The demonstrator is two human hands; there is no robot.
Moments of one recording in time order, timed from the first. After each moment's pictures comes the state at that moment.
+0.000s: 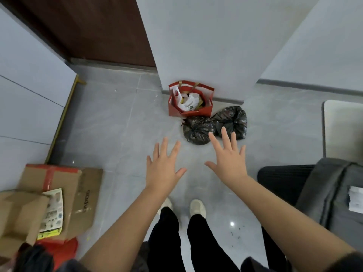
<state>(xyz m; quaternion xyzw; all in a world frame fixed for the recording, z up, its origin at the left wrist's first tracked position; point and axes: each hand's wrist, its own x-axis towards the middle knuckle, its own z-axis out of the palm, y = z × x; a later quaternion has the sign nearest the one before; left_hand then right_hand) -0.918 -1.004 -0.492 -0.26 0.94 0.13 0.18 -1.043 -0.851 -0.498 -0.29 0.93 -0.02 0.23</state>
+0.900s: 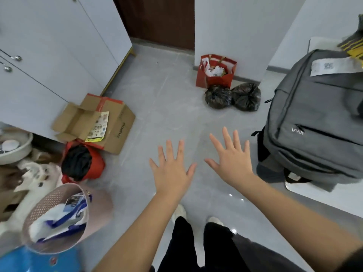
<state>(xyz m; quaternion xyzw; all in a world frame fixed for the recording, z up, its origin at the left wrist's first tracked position) -0.501 -0.692 -0.391 -0.41 0.90 0.10 0.12 -0.648 -0.591 -0.406 -0.44 0.89 0.02 0.16</state>
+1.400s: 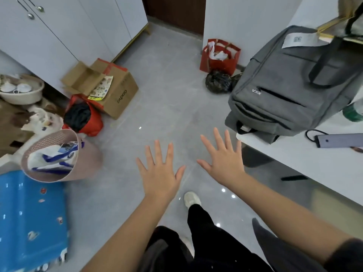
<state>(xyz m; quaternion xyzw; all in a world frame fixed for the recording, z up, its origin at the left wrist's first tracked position) -0.444 -0.436 -0.404 -0.50 0.86 0.04 0.10 -0.622 -0.363 -0.409 -0.54 0.83 0.03 0.15</state>
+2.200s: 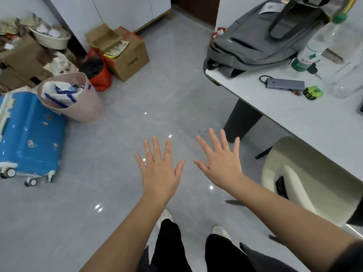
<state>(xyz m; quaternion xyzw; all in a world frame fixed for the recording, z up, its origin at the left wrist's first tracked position) -0.413 -0.034 -0.408 -0.59 0.80 0.05 0.05 -0.591 0.005 -0.406 -0.64 0.76 0.06 0.09</state>
